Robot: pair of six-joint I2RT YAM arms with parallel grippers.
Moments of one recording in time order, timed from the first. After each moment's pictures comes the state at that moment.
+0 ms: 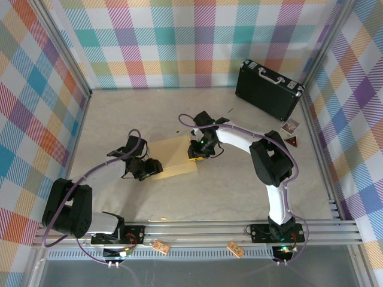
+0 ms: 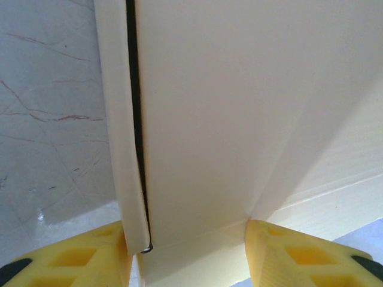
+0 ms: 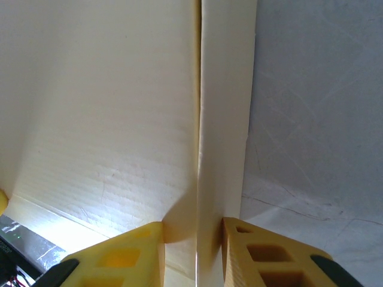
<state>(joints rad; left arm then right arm) -0.30 1.35 0.70 -0.55 0.29 -0.60 0.66 2.04 1.50 -0.75 -0.42 0.46</state>
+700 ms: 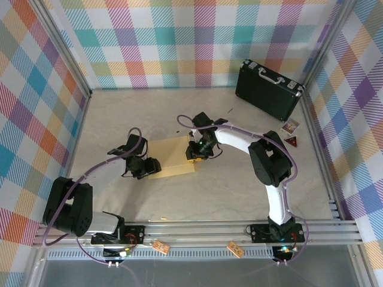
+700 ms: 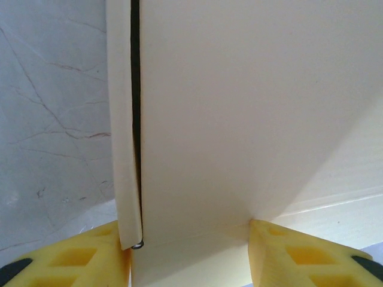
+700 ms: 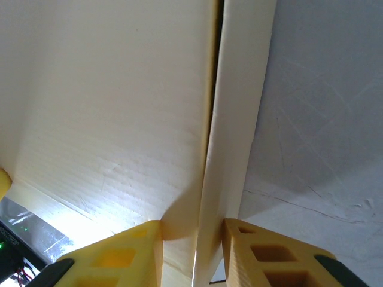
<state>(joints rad) -0.30 1.37 0.72 -0.57 0.23 -0.58 0.67 2.05 1.50 -0.74 -0.45 0.46</state>
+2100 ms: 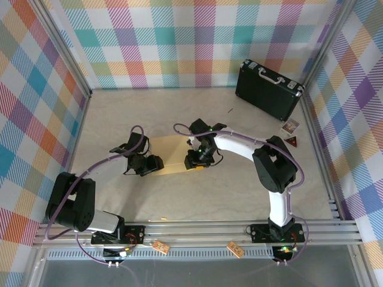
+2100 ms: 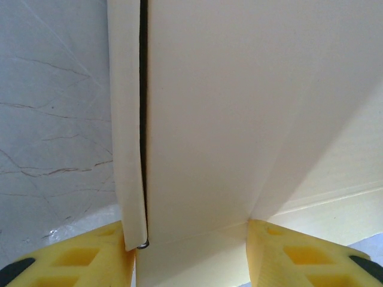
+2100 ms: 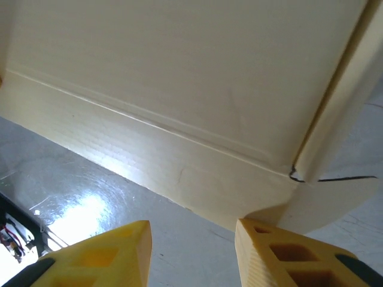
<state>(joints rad) -0.30 1.41 0.74 -0.50 0.26 -0.57 0.74 1.95 1.43 -0.83 -0.41 0.44</state>
